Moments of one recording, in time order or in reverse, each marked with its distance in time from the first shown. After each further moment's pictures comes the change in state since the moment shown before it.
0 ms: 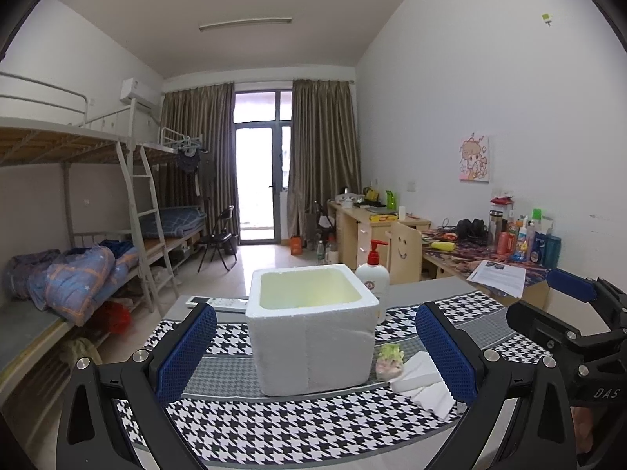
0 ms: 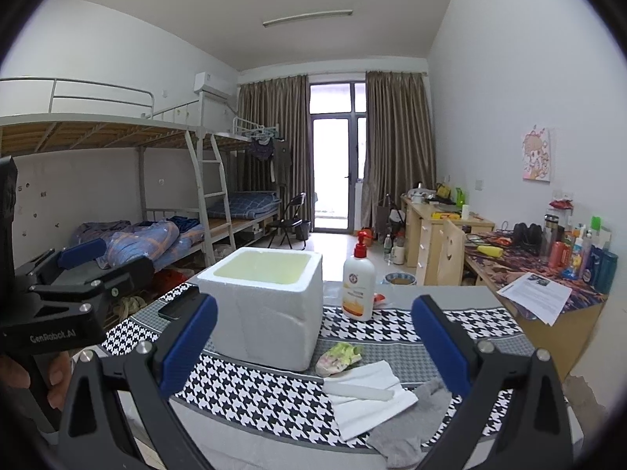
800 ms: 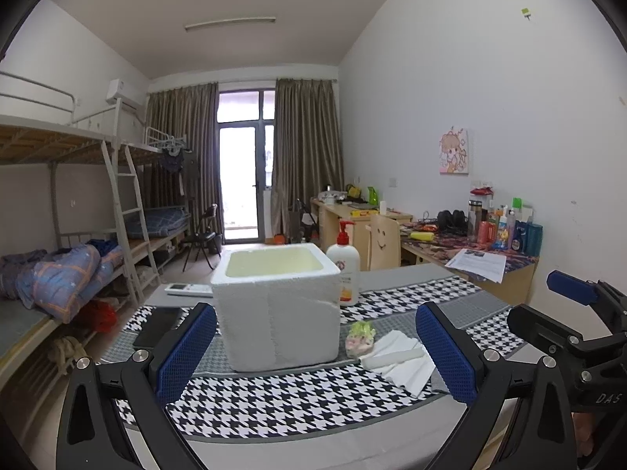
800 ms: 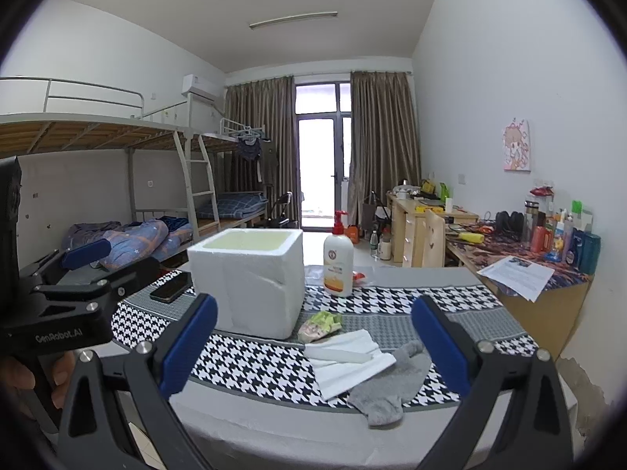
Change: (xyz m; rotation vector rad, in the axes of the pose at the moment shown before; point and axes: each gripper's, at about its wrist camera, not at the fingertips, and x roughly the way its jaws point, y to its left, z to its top) left arm -0.010 -0.029 -0.042 0.014 0.007 -0.064; right arm -0.029 -0.018 -0.047 0.019 0.018 -0.048
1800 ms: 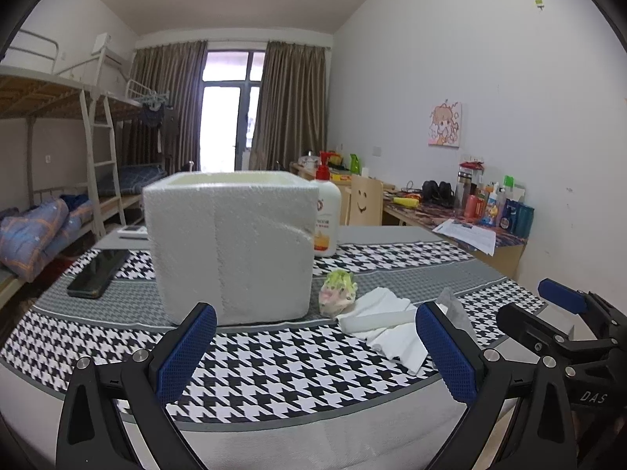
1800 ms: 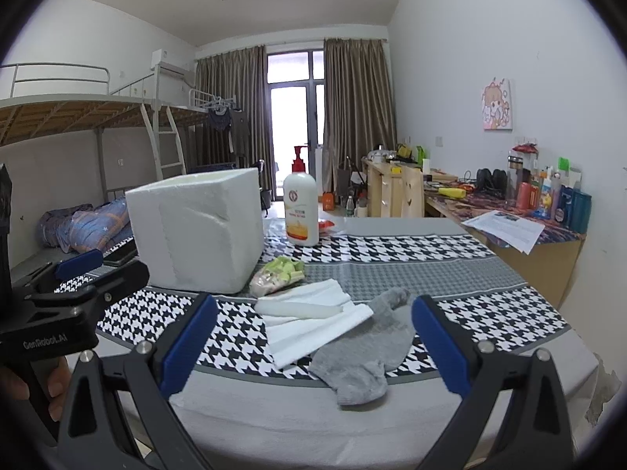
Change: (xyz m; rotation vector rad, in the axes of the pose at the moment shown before) left arm 0.080 -0.005 -0.061 -0.070 0.124 -0.093; right arm 0.056 -0.030 -0.055 0.043 0.118 -0.081
